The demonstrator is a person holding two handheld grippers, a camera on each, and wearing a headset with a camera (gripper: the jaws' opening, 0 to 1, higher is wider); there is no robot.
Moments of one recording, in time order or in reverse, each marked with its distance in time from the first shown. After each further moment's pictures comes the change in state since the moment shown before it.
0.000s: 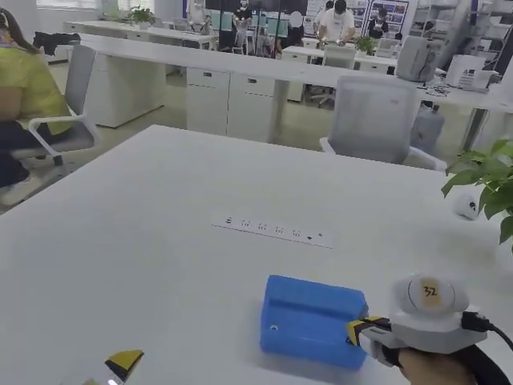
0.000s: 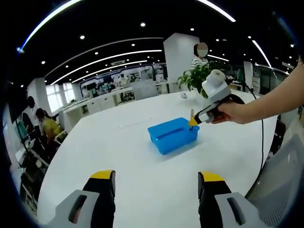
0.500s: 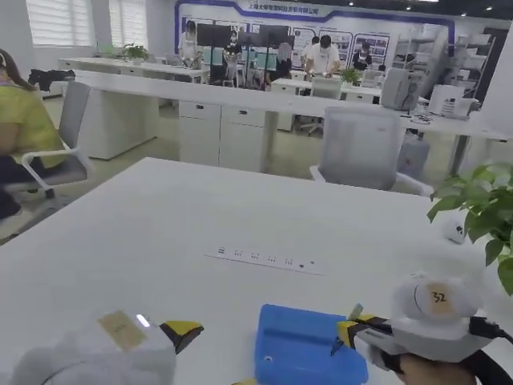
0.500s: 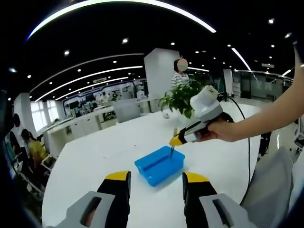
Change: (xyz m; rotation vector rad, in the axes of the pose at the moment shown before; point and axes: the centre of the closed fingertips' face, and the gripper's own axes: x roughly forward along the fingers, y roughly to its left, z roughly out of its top) left arm 0.002 -0.020 0.087 0.153 -0.139 -0.193; right arm -0.049 0.026 0.059 -0.096 -0.164 0.074
